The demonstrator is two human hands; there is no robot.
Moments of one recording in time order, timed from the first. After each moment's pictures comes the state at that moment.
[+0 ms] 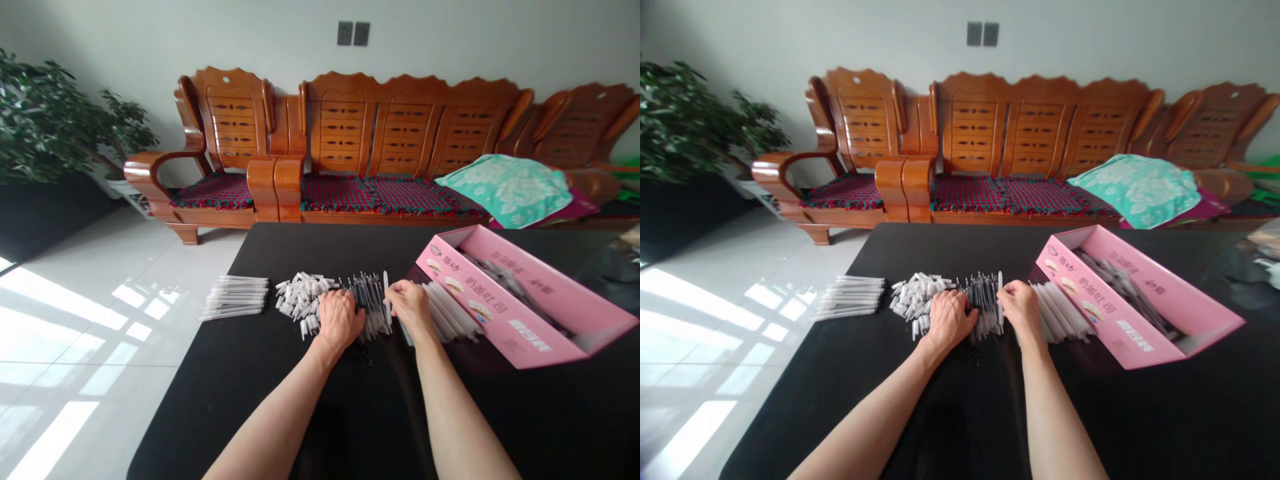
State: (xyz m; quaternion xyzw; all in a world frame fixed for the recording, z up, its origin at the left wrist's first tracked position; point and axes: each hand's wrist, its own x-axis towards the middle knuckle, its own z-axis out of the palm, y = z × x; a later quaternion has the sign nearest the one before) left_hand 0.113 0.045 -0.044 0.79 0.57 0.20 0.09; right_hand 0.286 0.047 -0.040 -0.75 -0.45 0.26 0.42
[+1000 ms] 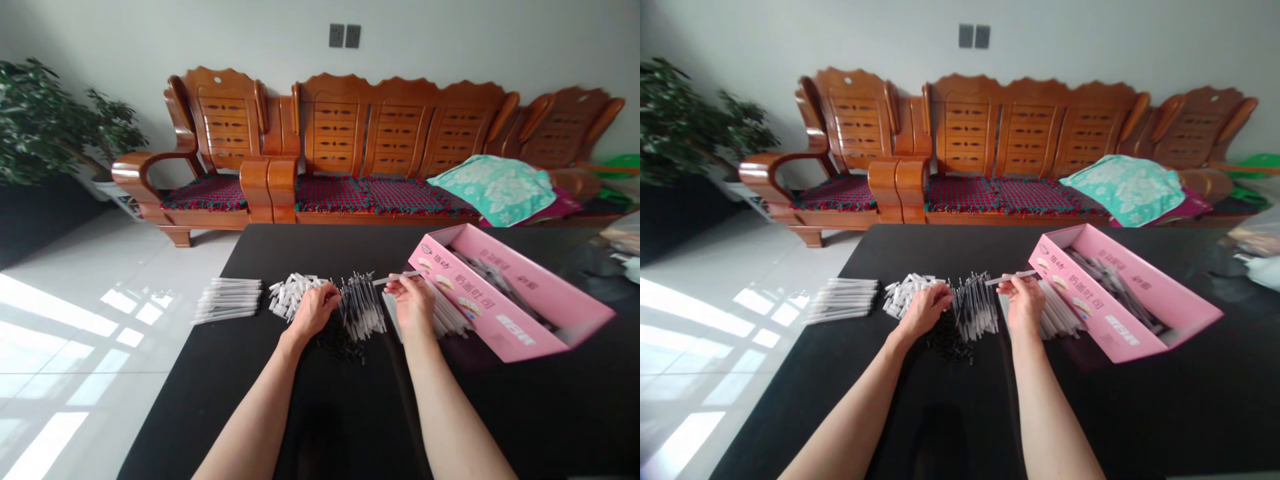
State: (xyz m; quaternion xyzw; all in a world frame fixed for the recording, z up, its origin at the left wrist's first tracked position) left_hand 0.064 0.069 -0.037 0.78 0.43 0.33 0.32; right_hand 0.292 0.053 -0.045 -0.41 -0.24 0.39 0.79
